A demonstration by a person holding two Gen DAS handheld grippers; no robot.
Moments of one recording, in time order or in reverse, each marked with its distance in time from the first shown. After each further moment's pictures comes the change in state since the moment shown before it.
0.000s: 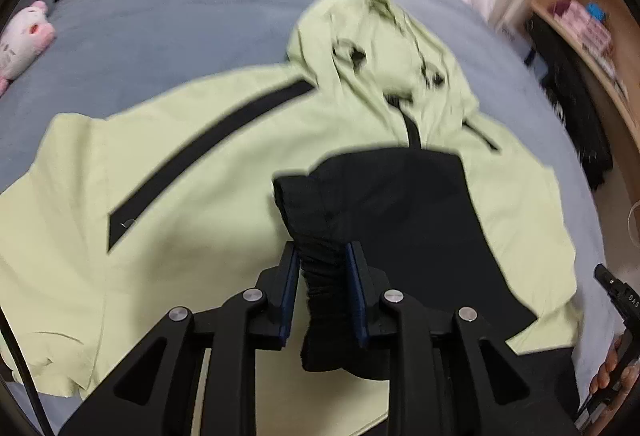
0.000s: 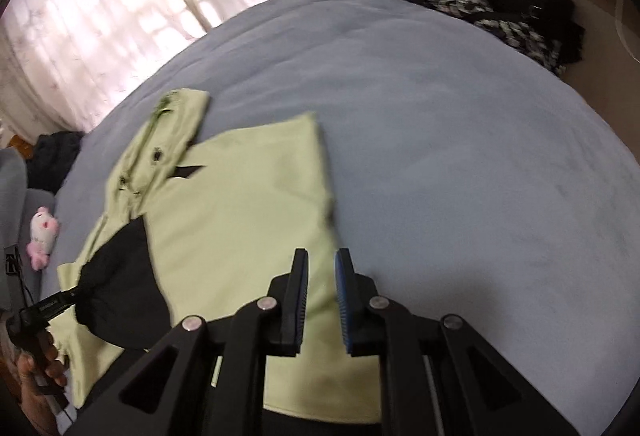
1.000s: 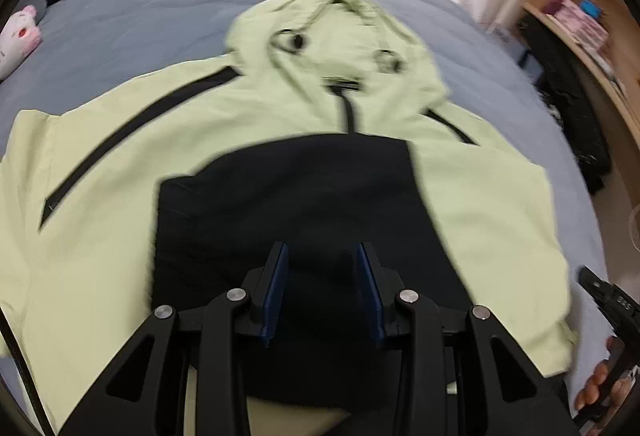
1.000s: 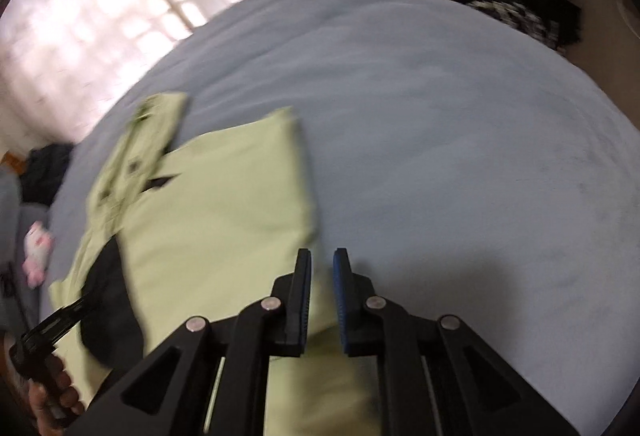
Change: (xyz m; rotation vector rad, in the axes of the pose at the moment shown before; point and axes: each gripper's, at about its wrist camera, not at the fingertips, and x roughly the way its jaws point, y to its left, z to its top) left arm 0.026 -0.075 -0.017 -0.001 -0.001 -0.031; right arm 0.034 -0.011 0.003 0.041 0.016 0.010
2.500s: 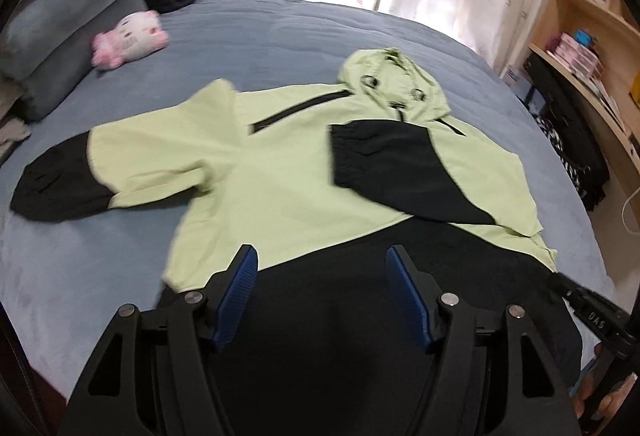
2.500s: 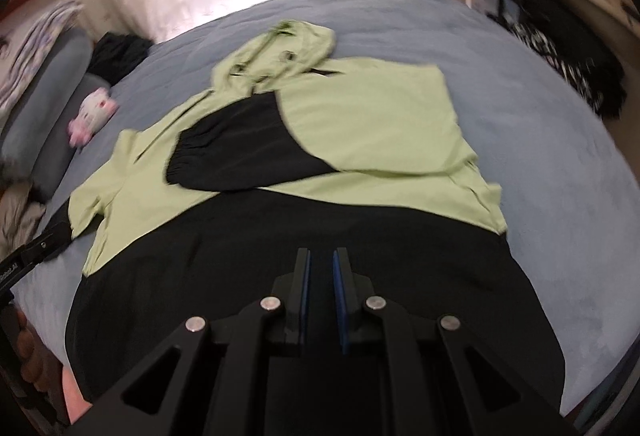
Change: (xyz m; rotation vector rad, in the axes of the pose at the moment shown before) left arm -0.229 0.080 -0.152 -0.084 -0.176 0.140; right arm -0.123 0.132 -0.147 -0.362 0.038 0.041
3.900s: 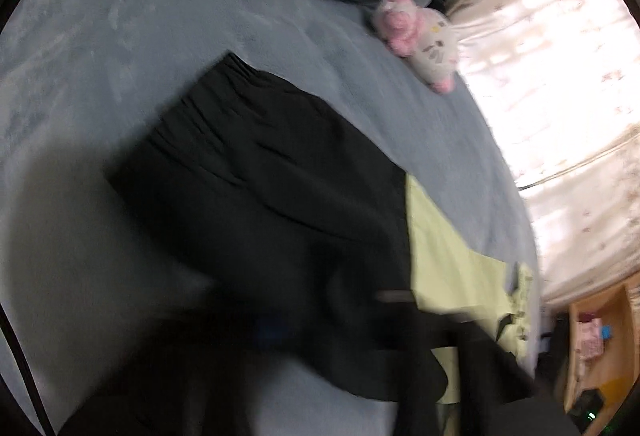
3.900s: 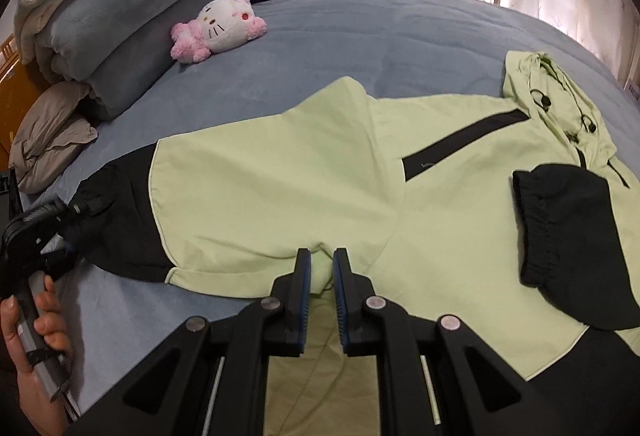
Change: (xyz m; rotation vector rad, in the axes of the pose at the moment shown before) left arm 0.090 0.442 0.013 -0.825 -0.113 0.008; right arm 0.156 0.353 0.043 -0.330 0.064 0.194
